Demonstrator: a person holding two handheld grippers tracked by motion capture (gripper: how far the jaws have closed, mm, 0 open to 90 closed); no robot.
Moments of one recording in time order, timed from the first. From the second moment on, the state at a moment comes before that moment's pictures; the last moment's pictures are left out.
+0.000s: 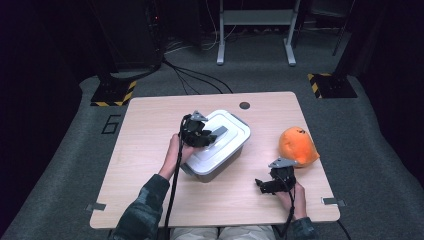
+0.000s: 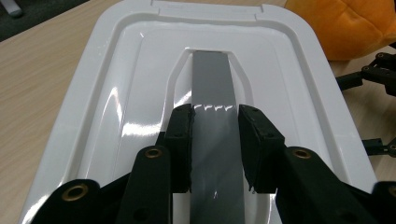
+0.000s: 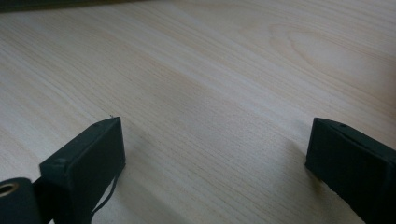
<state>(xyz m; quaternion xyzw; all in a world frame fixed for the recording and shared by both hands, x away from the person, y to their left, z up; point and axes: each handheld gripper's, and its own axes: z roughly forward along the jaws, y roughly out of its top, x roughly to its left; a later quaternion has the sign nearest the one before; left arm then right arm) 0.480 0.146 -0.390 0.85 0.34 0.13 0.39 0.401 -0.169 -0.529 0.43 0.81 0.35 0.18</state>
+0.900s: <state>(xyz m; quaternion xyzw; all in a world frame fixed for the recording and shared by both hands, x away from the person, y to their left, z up) 0.469 0.126 -0.386 0.87 0.31 0.16 0.35 0.401 -0.169 -0.529 0.43 0.81 0.35 0.18</state>
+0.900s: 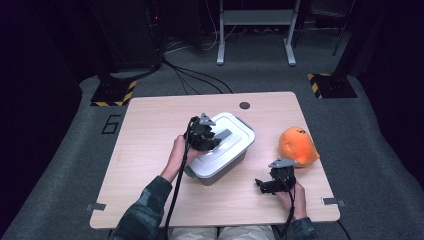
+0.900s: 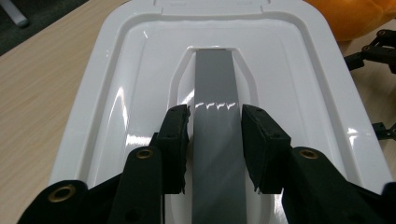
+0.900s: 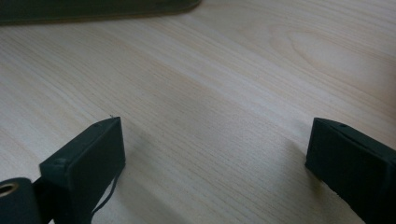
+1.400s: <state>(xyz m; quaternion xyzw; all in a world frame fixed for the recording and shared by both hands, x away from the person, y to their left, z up) 0.465 0.123 -0.381 0.87 0.29 0.17 0.35 0.401 -0.169 -0.529 0.43 0.81 0.35 0.18</state>
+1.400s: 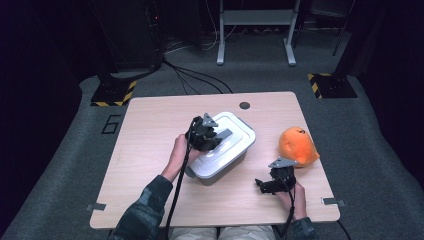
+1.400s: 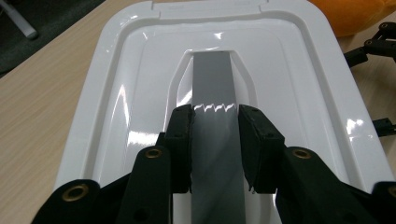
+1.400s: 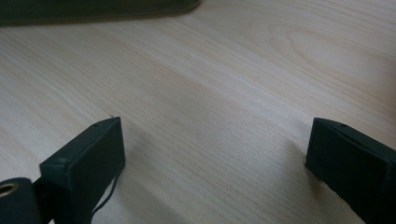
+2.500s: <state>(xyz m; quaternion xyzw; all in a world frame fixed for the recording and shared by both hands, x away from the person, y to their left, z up) 0.461 0.138 -0.356 0.86 0.30 0.19 0.37 0.402 -0.169 -0.529 0.43 0.81 0.35 0.18</state>
